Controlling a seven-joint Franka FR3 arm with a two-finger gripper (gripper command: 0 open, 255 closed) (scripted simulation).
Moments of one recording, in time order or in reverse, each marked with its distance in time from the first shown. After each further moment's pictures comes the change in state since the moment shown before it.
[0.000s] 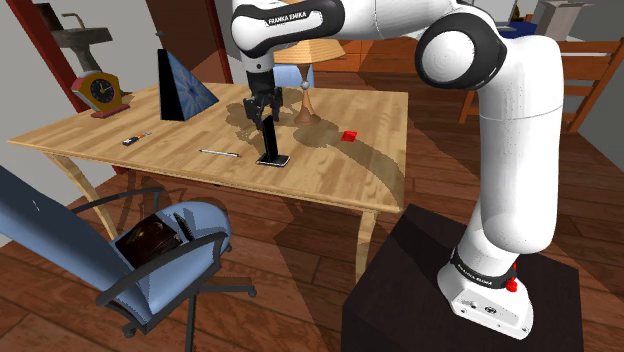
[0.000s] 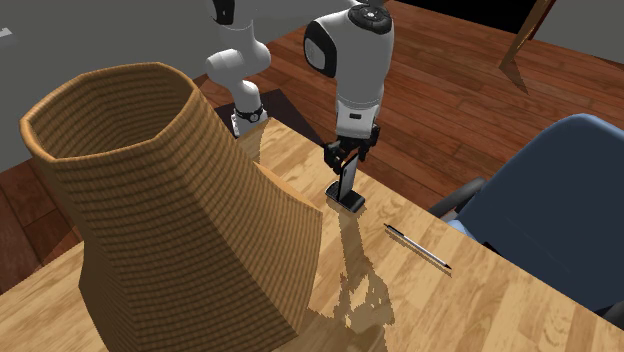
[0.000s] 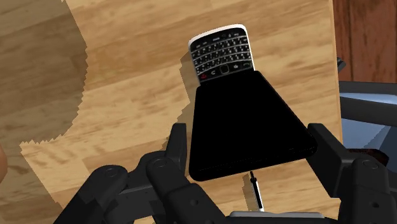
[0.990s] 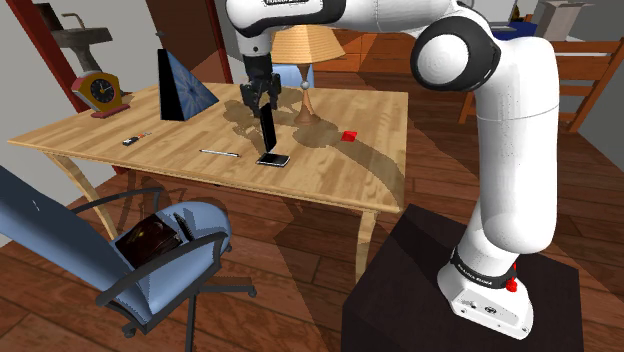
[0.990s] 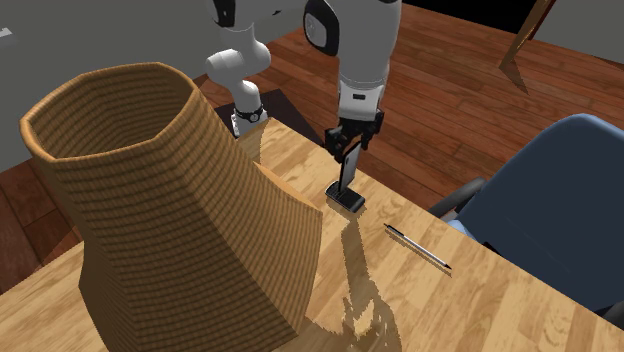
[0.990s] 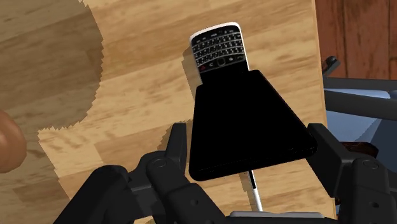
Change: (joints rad) arm 0.001 0.023 0.001 0.140 0.000 -0.119 0.002
